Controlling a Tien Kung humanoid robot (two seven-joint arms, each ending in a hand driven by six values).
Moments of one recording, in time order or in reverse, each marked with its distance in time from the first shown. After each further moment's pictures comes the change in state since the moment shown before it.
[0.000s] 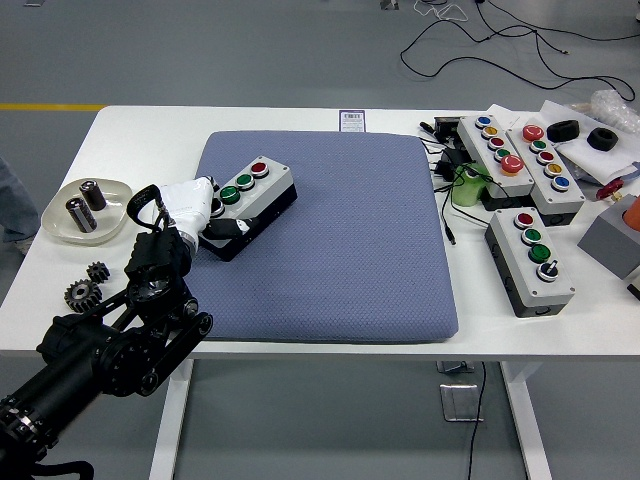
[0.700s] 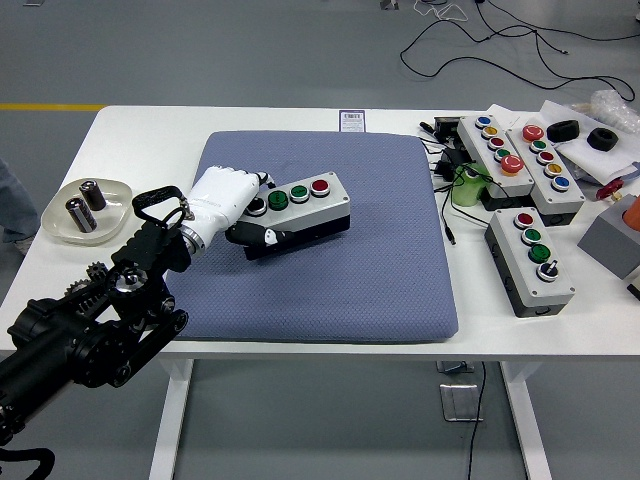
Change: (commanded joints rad) left arm -0.061 0.115 0.157 0.028 -0.108 0.083 -0.510; right arm 0.002 0.002 0.007 0.000 -0.003 -0.002 -0.001
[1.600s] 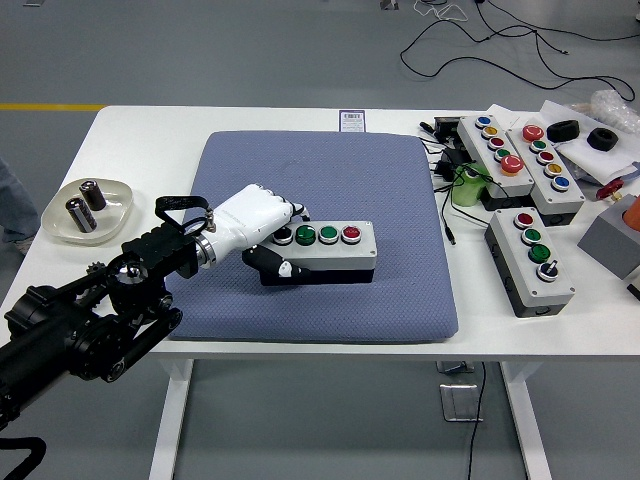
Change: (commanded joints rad) left arm -0.042 0.016 0.074 0.024 0.105 -0.155 -0.162; right arm 0.001 0.000 -0.005 0.000 0.001 0.001 -0.001
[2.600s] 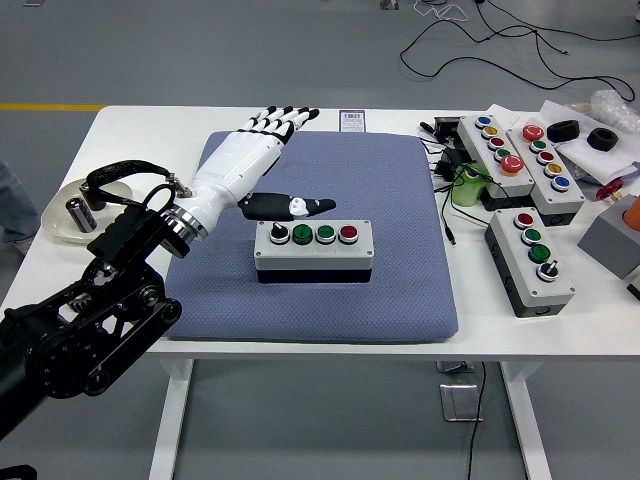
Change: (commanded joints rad) left arm 0.142 0.045 -0.209 -0.469 -0.231 0.130 0.140; right arm 0.001 0.001 0.004 0.000 0.002 0.000 0.000
